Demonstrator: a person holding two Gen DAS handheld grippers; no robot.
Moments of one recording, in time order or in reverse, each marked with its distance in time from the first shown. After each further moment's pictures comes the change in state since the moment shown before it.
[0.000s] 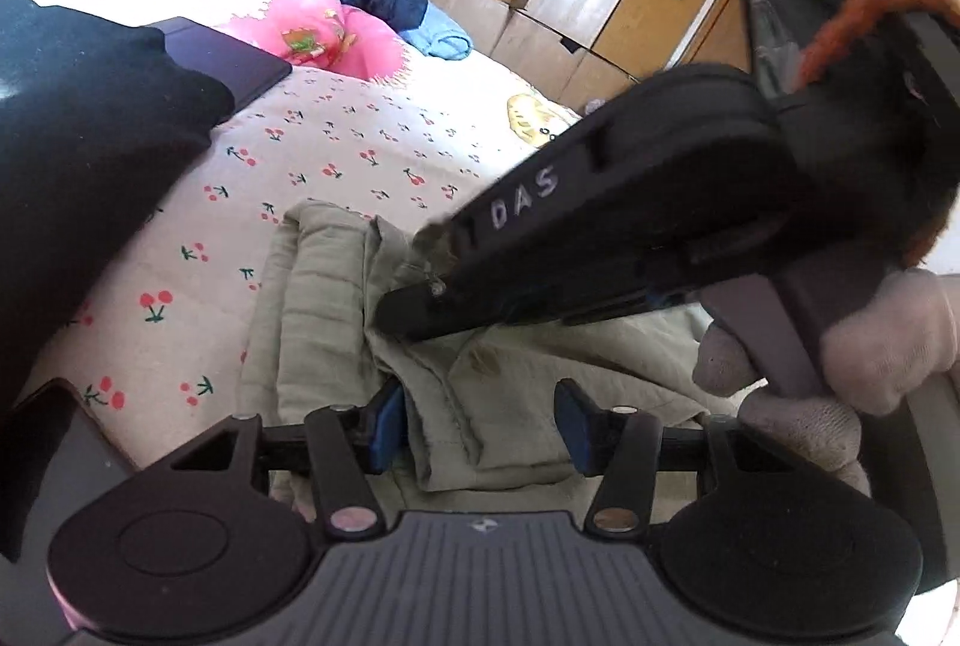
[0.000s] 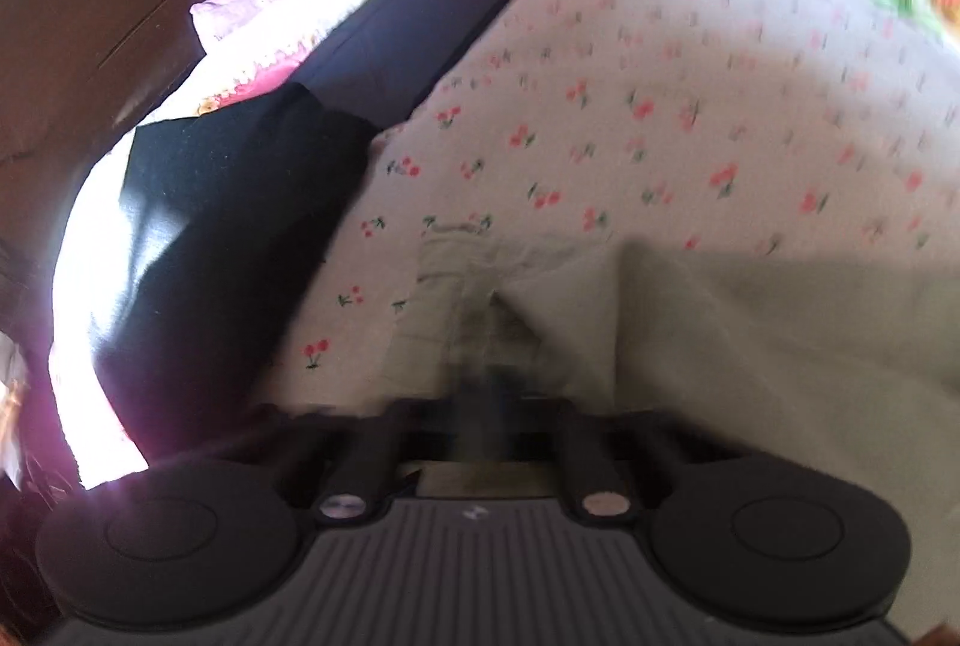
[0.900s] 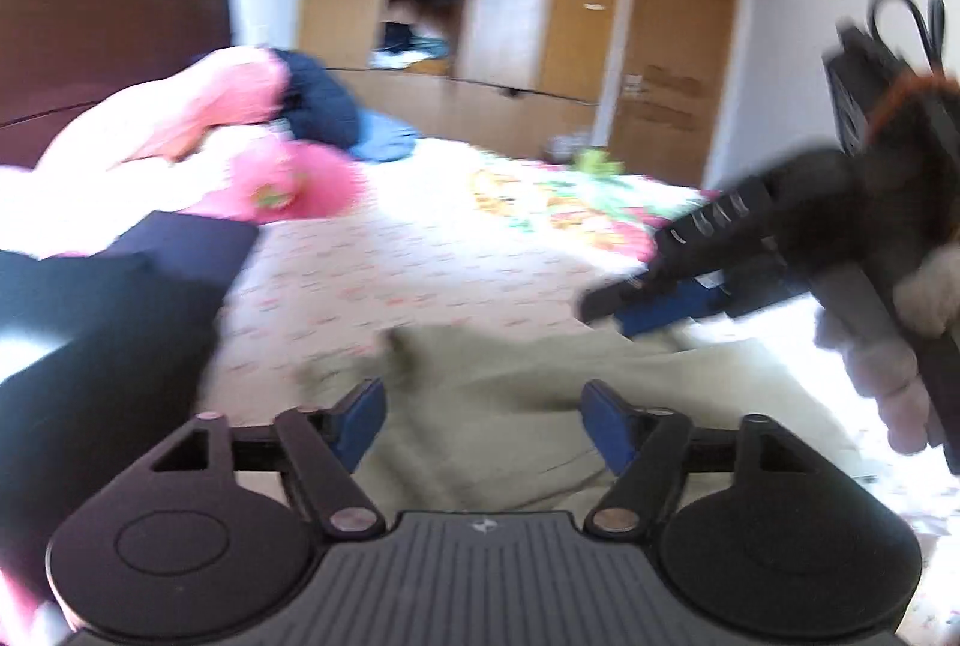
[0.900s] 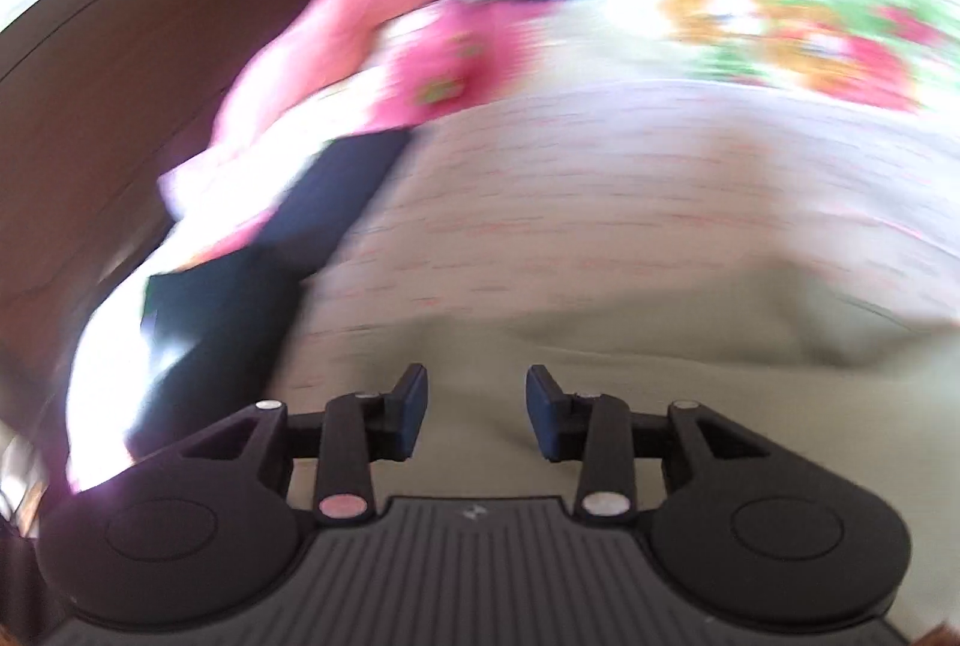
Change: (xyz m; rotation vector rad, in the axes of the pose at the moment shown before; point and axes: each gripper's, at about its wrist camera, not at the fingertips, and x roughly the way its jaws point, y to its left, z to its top) left arm -0.045 -0.048 0.009 0.349 -0.115 0.027; right arm -0.125 -0.063 -0.052 0.158 -0.330 -0.115
